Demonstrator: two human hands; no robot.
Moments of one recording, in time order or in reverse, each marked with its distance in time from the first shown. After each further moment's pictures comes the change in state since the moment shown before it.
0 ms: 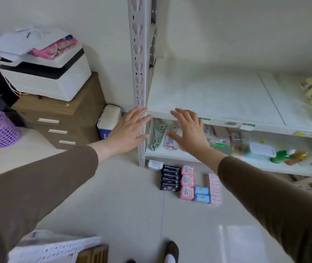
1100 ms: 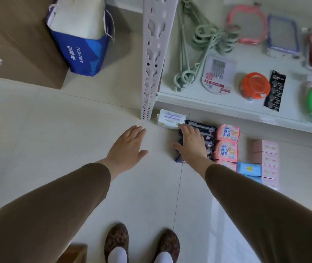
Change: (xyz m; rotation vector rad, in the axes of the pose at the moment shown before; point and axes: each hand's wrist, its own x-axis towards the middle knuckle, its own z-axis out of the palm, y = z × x) left_hand -0.036 -0.200 0.604 -0.163 -0.358 -0.273; right_hand -0.061 0.176 0.621 0.027 -0.533 0.386
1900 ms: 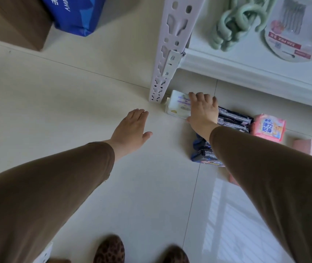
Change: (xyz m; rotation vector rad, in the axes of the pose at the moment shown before) left_hand 0.080 -0.070 0.114 -0.081 -0.018 -0.107; right_hand 0.160 0.030 0.115 -0.473 0.044 -0.056
